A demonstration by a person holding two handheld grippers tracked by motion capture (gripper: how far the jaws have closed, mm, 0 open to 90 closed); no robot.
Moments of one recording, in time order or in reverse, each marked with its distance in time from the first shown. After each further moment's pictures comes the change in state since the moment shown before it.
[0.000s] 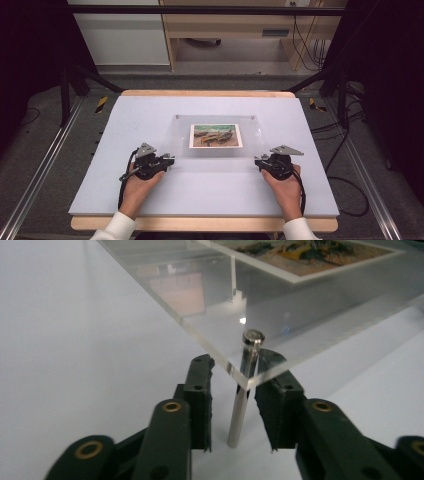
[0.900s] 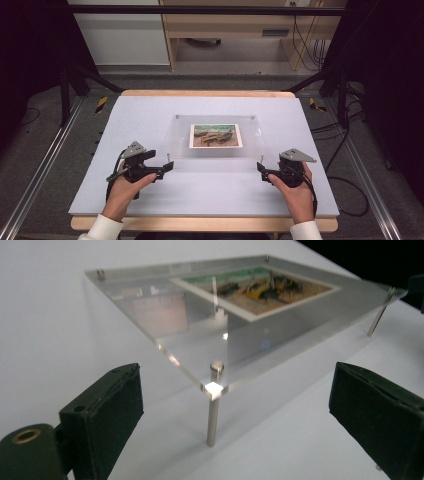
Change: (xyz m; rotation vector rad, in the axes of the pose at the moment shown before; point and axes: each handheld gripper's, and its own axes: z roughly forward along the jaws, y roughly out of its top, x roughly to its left) left arm 0.000 0.014 -0.038 -0.097 -0.080 0.010; right arm 0.001 0.000 -0.038 -0.082 -0.029 -0.048
